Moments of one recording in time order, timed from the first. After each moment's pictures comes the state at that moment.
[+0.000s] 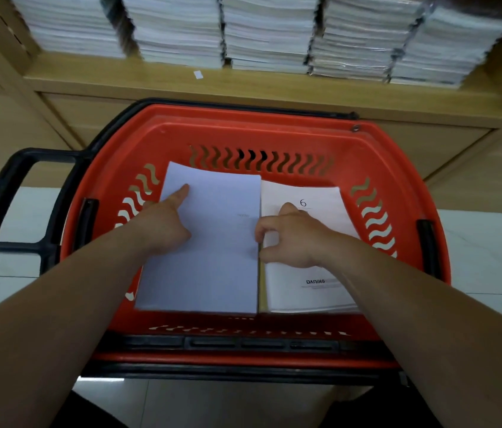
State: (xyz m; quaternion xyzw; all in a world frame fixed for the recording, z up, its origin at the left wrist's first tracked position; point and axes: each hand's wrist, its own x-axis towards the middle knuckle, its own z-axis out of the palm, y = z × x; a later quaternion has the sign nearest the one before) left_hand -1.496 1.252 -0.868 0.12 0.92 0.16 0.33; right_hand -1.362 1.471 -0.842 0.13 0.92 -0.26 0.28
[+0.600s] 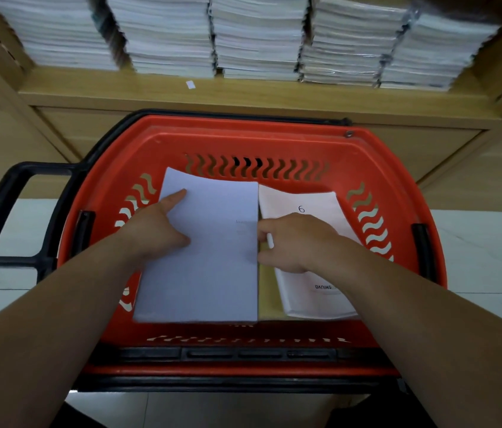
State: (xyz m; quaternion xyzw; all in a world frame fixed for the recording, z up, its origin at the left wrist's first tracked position) left_hand -1.492 1.249 -0.852 0.10 0.89 0.30 0.31; right_hand -1.364 1.469 -0.831 0.10 0.95 -0.15 0.26
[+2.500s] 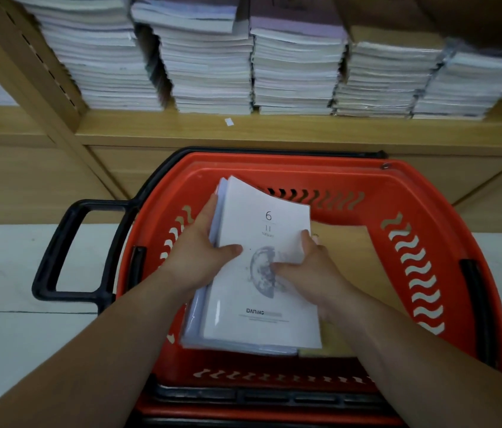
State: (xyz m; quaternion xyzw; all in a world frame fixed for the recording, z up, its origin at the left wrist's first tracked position) left_hand -1.487 1.250 -0.832 0.09 0.80 0.52 0.30; right_hand -1.376 1.428 -0.858 0.37 0.77 -0.51 0.10
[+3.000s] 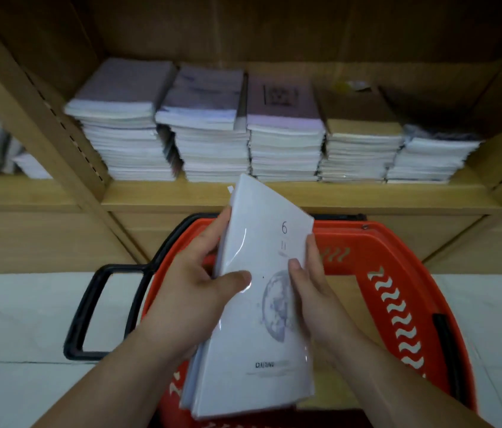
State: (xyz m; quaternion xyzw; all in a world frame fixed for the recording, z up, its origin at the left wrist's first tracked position) left_hand -1.461 1.256 -0.693 0.17 0.69 0.66 0.25; right_hand -1.382 1.423 -0.773 0.28 0.62 -0.73 -0.06
